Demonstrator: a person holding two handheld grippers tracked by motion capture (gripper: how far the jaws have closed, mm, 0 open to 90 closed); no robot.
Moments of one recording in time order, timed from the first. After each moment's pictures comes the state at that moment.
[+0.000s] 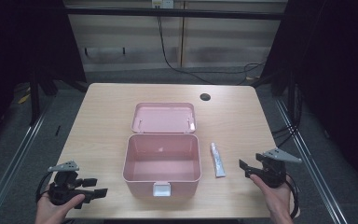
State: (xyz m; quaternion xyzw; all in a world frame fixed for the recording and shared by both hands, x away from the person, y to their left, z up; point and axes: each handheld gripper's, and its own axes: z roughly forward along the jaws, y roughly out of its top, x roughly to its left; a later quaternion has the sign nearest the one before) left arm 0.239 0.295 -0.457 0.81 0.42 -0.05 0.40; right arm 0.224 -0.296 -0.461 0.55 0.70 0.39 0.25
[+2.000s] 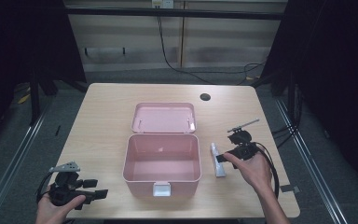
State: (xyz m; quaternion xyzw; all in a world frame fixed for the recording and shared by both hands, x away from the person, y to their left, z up) left arm 0.237 0.293 -0.459 0.81 0.42 -0.05 0.40; right arm 0.297 -0.225 -0.415 0.55 0.80 0.24 0.02
